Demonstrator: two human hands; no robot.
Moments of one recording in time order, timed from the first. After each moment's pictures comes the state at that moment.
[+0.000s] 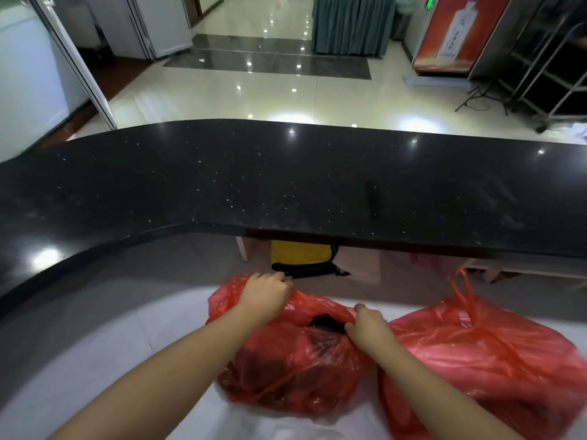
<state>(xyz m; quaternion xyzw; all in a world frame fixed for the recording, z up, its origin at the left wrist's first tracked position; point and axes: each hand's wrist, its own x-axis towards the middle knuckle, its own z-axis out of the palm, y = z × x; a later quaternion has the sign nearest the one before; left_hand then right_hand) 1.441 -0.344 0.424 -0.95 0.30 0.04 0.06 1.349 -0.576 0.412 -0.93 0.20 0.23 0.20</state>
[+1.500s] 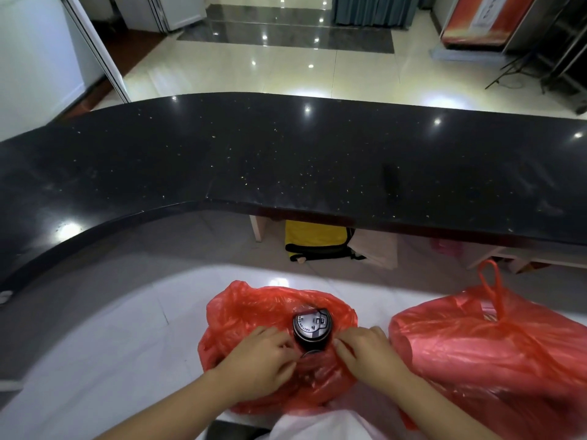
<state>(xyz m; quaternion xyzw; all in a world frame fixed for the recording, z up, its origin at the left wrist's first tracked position) 1.313 -0.281 0.407 -0.90 0.40 0.14 -0.11 1.284 -0.555 0.382 -0.97 -0.11 0.13 0.19</state>
